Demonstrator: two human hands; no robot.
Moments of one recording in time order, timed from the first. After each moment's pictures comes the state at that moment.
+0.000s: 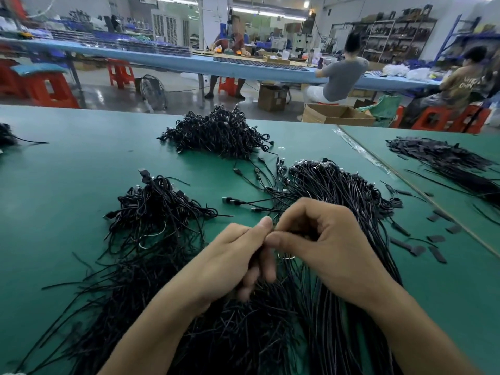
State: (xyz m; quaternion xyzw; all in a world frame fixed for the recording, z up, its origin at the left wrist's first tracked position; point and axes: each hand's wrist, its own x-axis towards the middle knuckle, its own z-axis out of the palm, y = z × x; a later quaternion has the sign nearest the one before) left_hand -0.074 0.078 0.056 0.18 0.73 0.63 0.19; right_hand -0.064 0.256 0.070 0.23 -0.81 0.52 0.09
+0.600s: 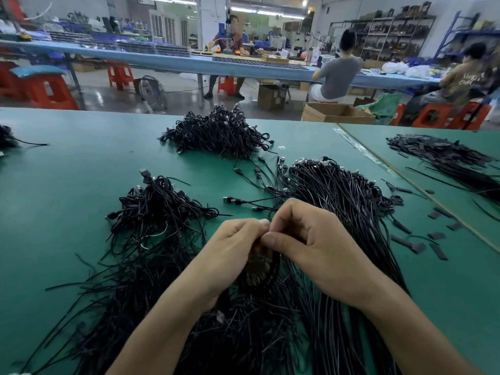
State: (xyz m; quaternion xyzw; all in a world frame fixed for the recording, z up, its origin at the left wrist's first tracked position) left_hand -0.080 0.080 0.048 0.13 0.73 0.66 0.13; right_hand -0.066 0.249 0.064 0.22 -0.84 0.50 0.06
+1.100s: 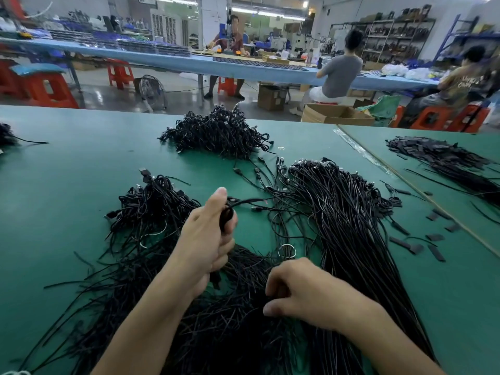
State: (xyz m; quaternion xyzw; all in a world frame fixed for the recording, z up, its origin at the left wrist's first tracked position) left_hand -0.091 0.066 0.047 0.02 0.64 0.77 0.07; right_hand -0.064 0.254 0.020 0.13 -0.96 0.18 -0.17
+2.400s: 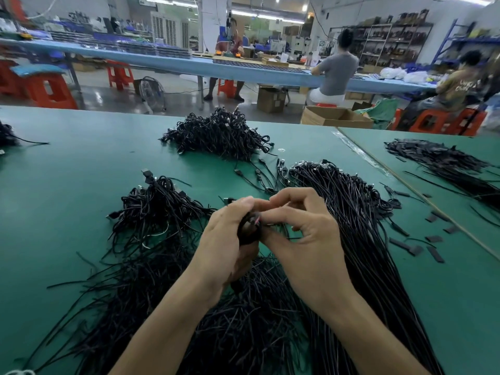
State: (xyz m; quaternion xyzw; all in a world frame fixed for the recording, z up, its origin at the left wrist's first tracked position) left_hand -0.079 0.080 0.051 0.11 0.59 0.80 0.09; right_hand -0.057 0.213 0.061 0.16 -0.81 0.49 0.26
